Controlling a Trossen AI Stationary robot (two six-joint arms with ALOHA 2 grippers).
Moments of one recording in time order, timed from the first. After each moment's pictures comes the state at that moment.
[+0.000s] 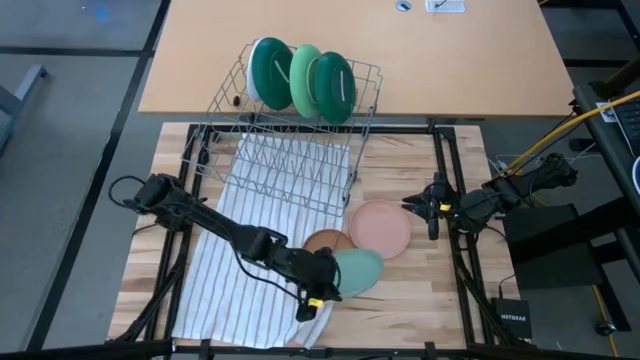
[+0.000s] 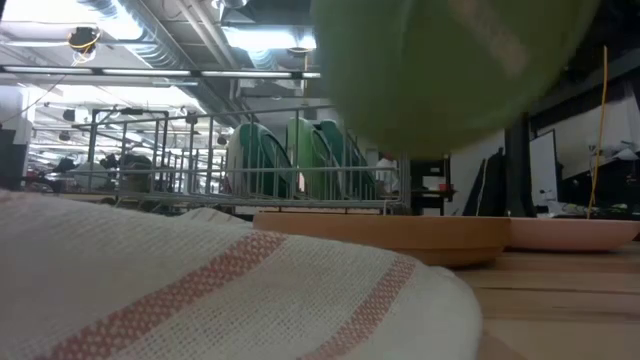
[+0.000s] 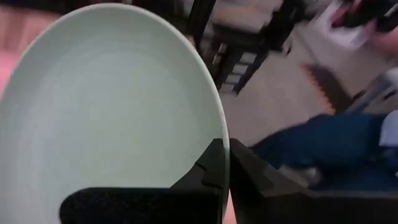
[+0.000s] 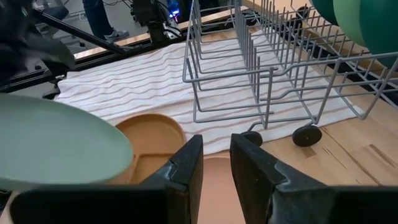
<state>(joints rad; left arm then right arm) -0.41 1.85 1.47 -0.12 0.02 -0.38 0.45 0.46 0.54 -0.54 0.56 0.47</state>
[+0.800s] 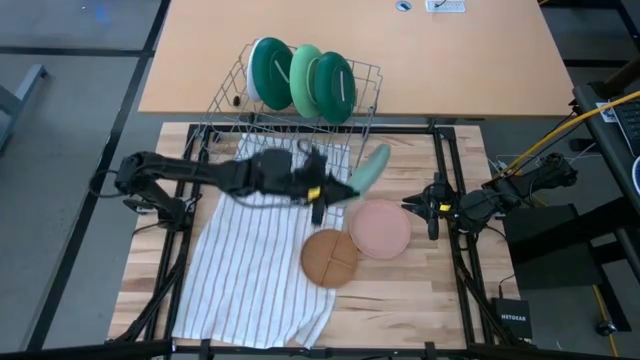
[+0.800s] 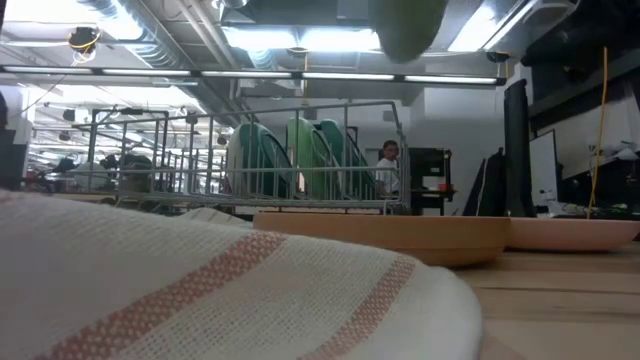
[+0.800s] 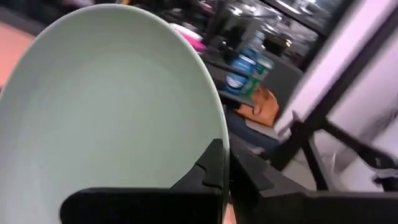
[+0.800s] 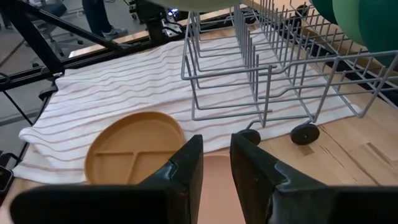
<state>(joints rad) -0.05 1.61 1.47 0.11 -0.01 -0.43 0.45 0.46 0.54 -0.55 0.57 0.47</state>
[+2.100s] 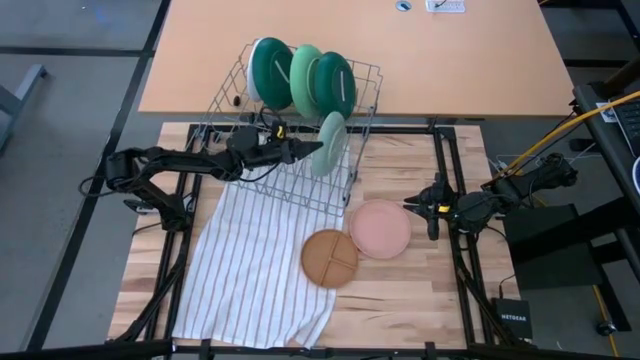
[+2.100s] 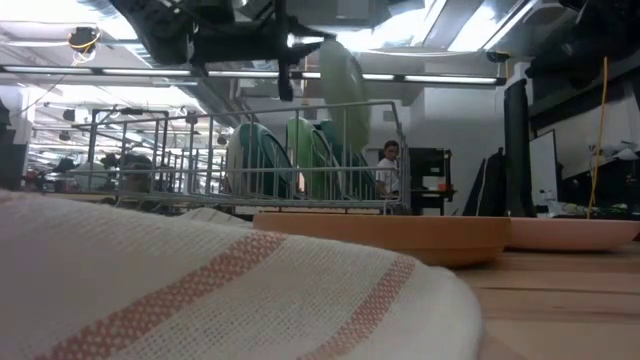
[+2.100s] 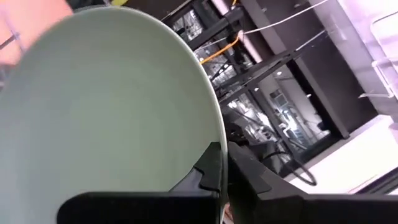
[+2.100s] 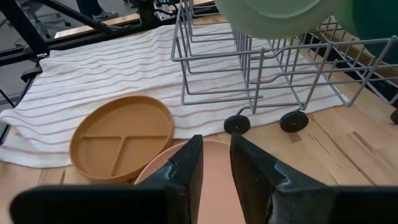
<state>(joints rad) 0.37 1.51 0.80 0.89 0.17 -0.98 0.45 0.46 0.54 -0.62 0.57 0.47</state>
